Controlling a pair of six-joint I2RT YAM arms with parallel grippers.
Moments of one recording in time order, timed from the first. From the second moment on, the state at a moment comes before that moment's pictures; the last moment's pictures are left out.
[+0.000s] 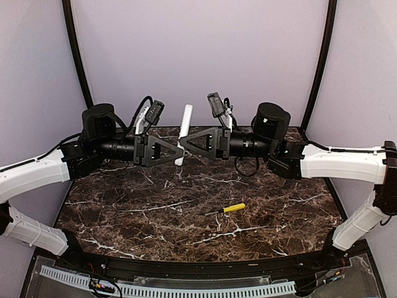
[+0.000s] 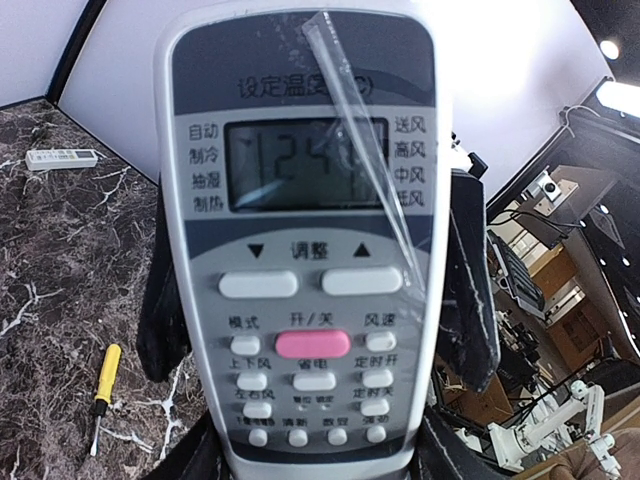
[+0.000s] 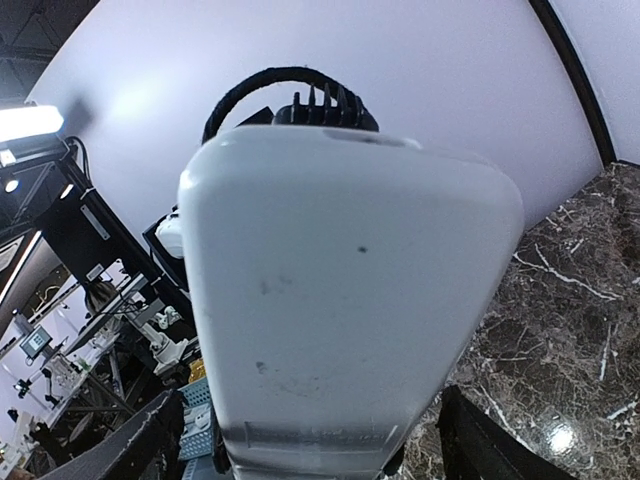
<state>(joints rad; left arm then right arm) -0.77 1.21 0.98 0.11 0.81 -0.61 0.96 1.49 1.11 0.47 -0.62 0.69</state>
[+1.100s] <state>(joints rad) -0.77 1.21 1.03 0.02 0.77 -0.56 0.96 1.48 1.10 0.52 -0.56 0.68</state>
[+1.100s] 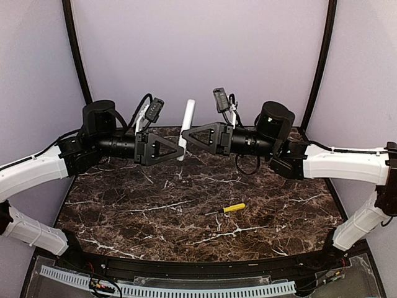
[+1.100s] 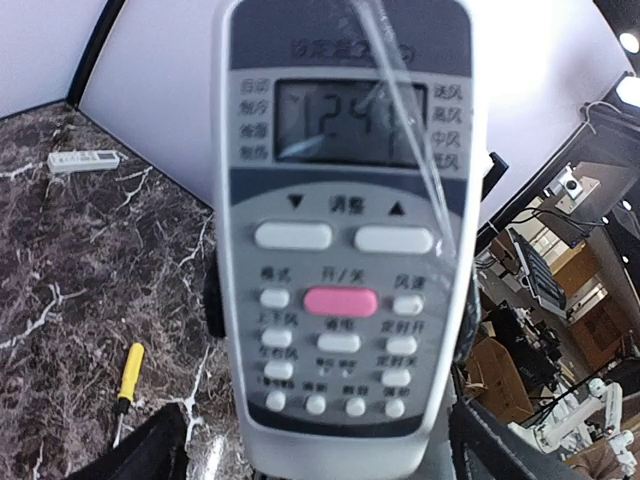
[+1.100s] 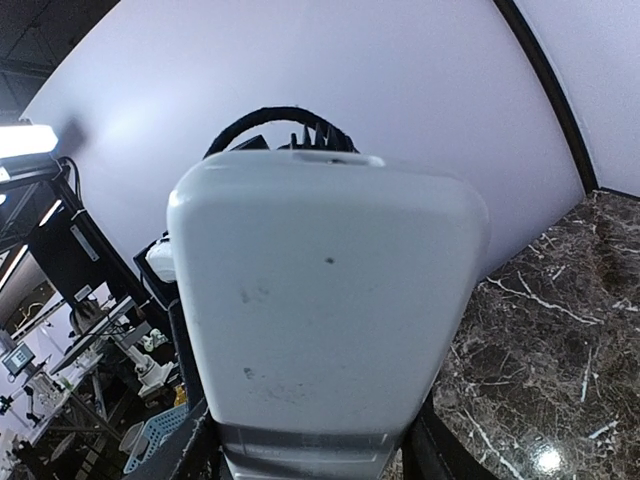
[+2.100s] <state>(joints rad) -0.27 1.09 1.15 -0.59 0.27 -0.27 0.96 1.59 1.31 -0.30 -0.15 0.59</state>
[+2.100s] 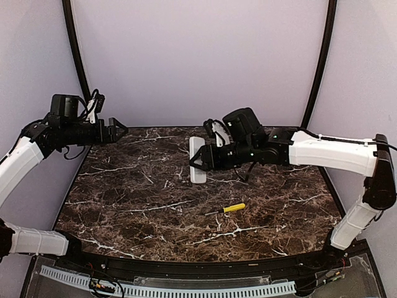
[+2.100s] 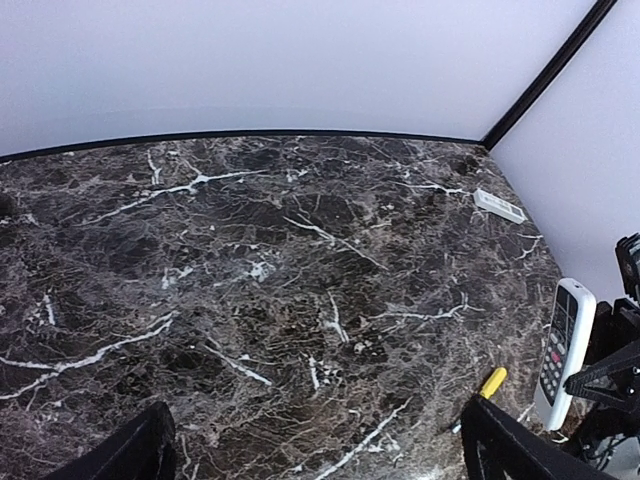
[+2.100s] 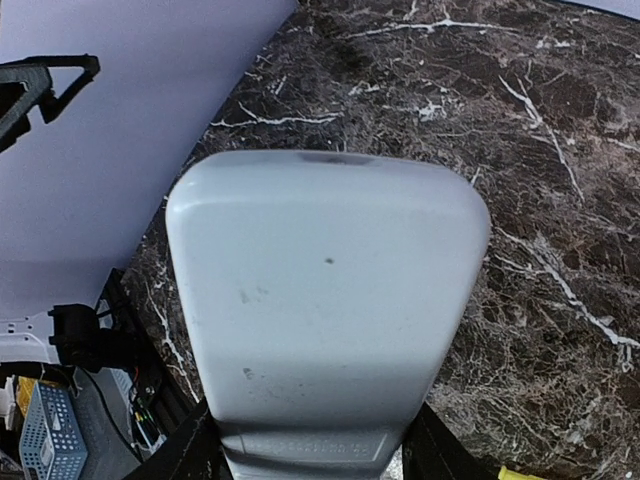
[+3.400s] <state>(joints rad) -0.27 1.07 1.03 -0.57 0.14 -0.16 0.96 2.29 1.94 -0.88 -0.04 0.52</state>
